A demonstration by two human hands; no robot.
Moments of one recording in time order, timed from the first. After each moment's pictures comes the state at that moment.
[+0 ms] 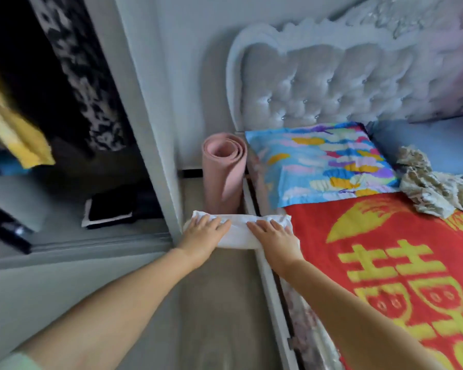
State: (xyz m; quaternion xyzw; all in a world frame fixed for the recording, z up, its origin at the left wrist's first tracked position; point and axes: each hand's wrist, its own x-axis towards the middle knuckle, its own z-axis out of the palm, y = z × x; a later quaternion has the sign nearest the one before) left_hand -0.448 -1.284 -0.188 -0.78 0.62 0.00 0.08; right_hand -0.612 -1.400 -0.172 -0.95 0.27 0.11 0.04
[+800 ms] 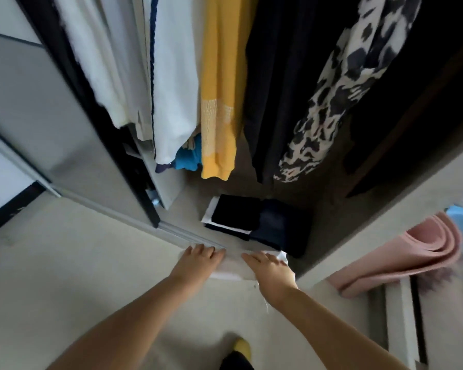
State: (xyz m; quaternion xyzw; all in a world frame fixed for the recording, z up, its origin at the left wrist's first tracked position) left_hand -0.073 -1.001 -0.264 -0.91 0.38 0.15 0.11; right_hand -0.150 -1.193 -0.255 -0.98 0.00 0.20 0.09
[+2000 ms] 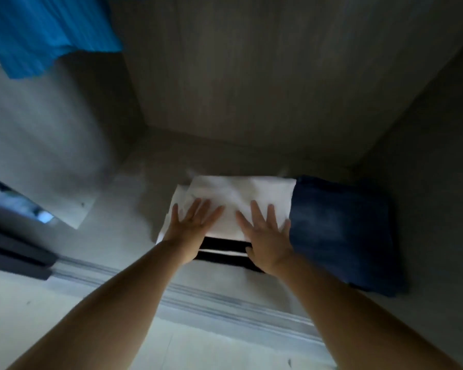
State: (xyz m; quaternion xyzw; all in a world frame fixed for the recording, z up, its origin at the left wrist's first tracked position) left_hand 0.300 -1.130 -0.756 -0.91 0.37 0.15 0.11; right_hand 0.195 -1.299 -0.738 -0.97 0.10 0.20 0.06
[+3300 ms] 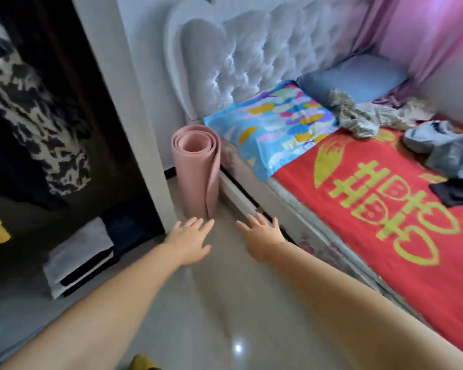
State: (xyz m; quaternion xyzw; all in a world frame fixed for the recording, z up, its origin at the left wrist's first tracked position) left_hand -0.208 -1.189 -0.203 -0.67 0.71 0.17 0.15; right_hand -0.398 -1.252 -0.202 -0.85 0.45 0.24 0.11
